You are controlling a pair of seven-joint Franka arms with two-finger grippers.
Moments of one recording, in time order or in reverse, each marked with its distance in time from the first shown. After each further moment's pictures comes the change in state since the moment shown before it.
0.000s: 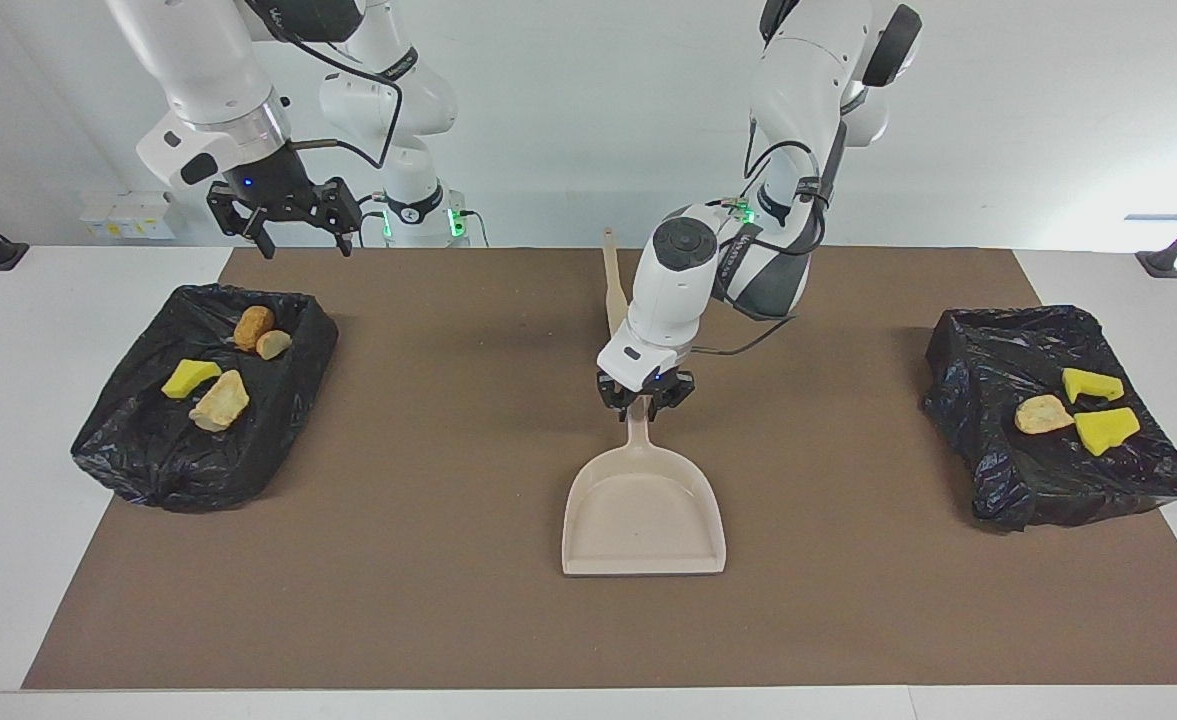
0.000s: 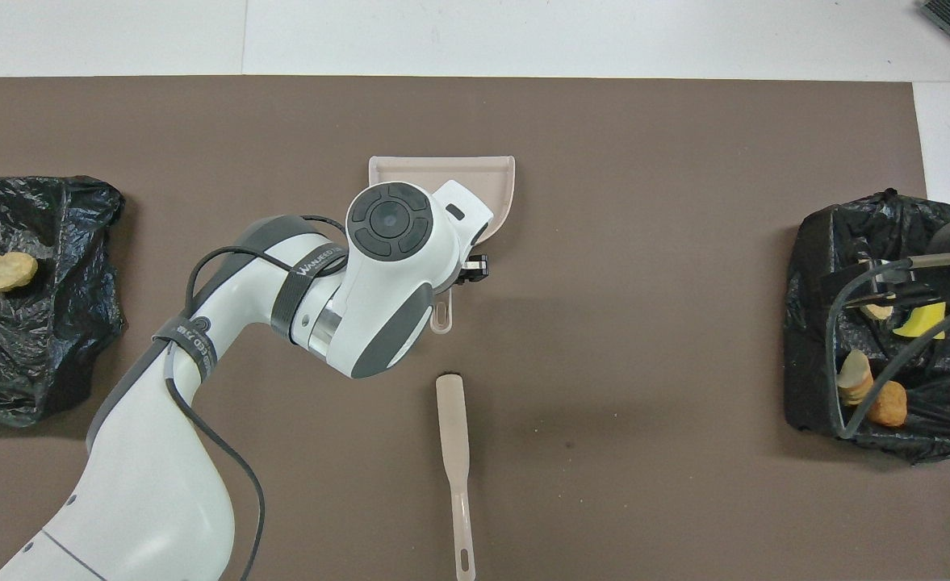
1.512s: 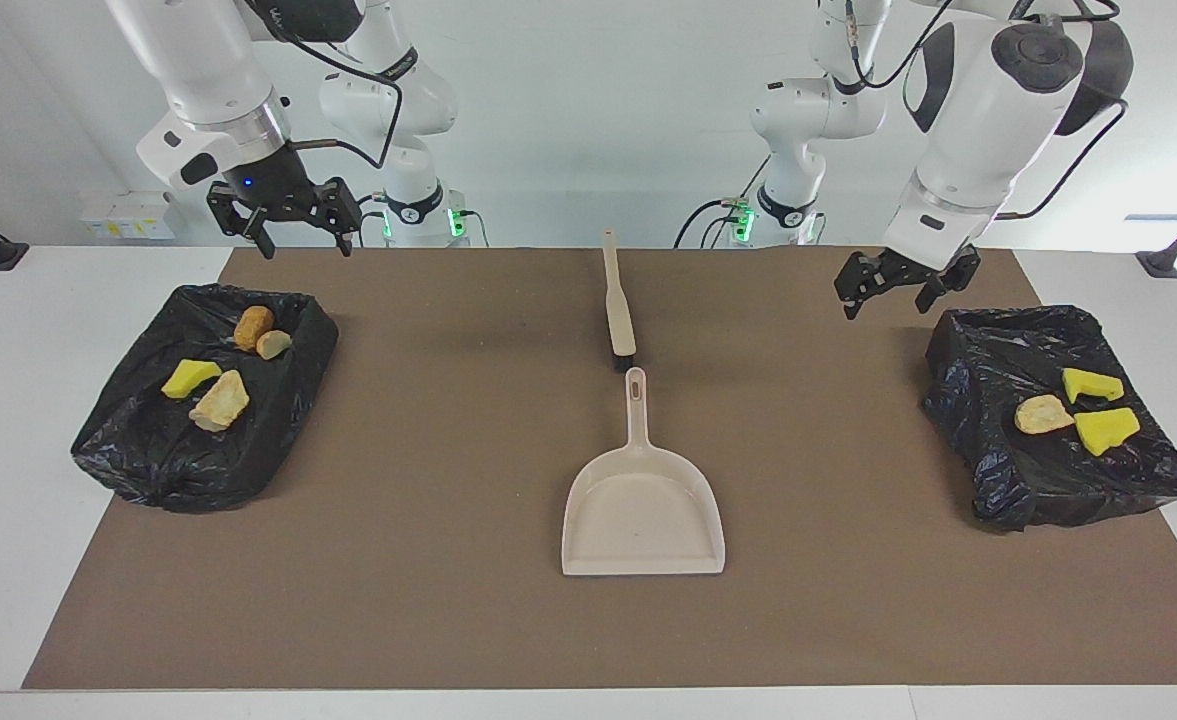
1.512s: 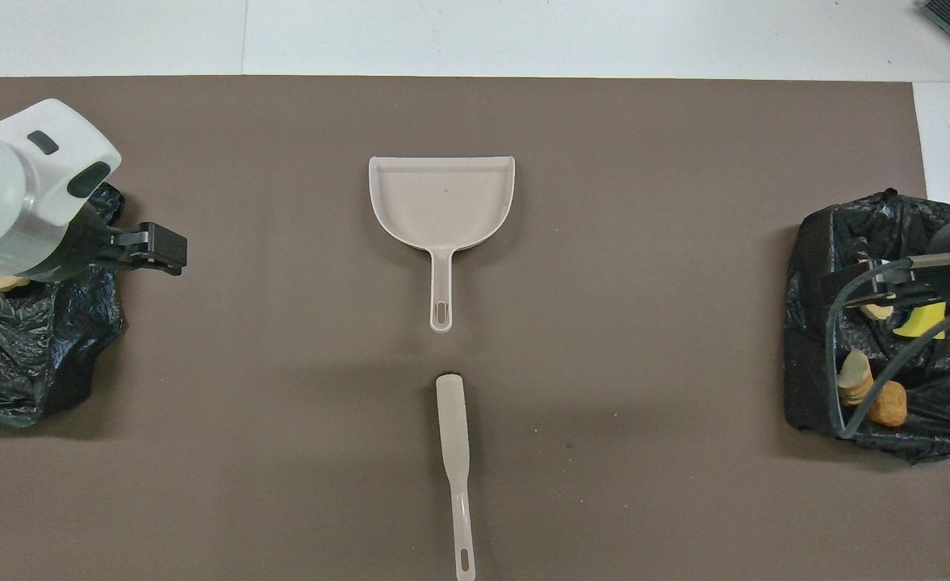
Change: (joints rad) left arm 0.407 -0.430 0.040 0.006 0.000 -0.541 0.423; right arm 0.000 0.000 0.000 0.000 0.000 0.000 0.000
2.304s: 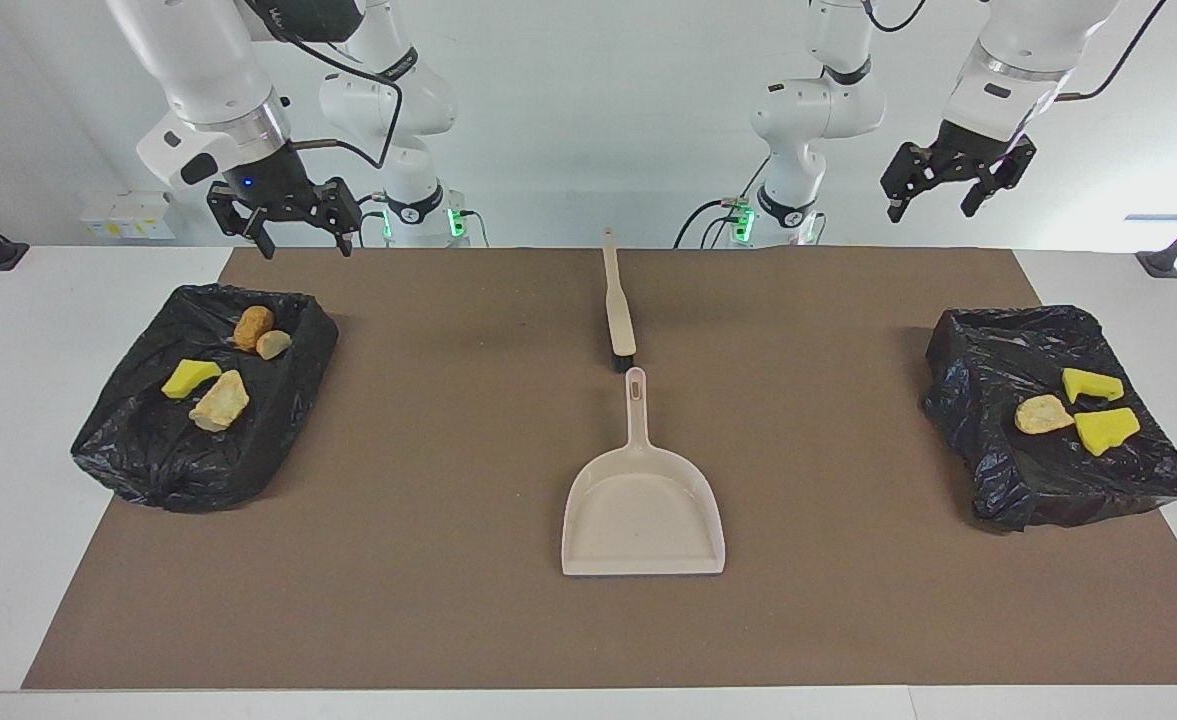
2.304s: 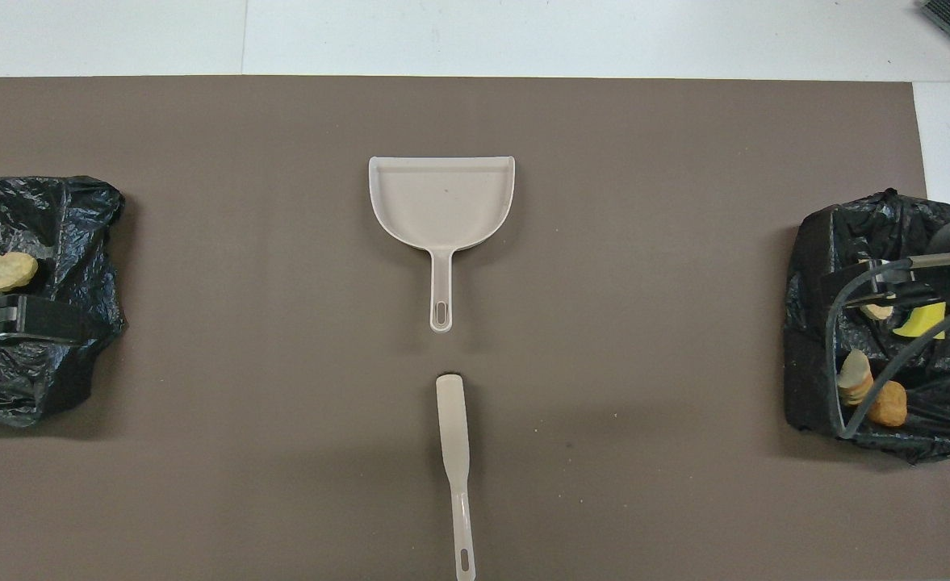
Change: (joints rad) left arm 0.067 -0.184 0.026 -0.017 -0.061 -0.184 0.091; right arm 0.000 0.000 0.000 0.000 0.000 0.000 0.000
